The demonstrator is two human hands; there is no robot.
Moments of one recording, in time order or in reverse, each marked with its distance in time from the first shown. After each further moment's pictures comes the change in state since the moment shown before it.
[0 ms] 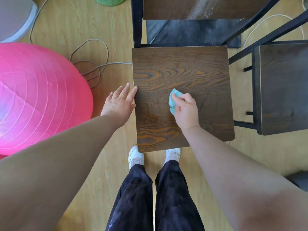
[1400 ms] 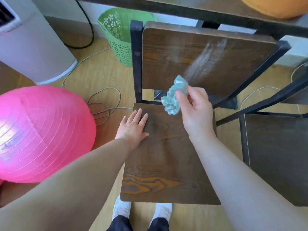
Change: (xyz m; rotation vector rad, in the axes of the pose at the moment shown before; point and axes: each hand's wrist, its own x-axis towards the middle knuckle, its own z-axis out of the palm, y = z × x) left_hand 0.056 0.069 -0.060 0.092 0.035 -0.136; right_hand 0.096 -0.107 -0.177 0.523 0.125 -0.136
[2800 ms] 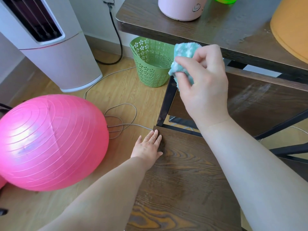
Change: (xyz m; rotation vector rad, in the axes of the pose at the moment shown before) left_hand 0.029 -0.021 0.007 -0.164 -0.006 -0.023; right_hand 0.097 -0.100 0.059 -0.370 0.189 -0.848
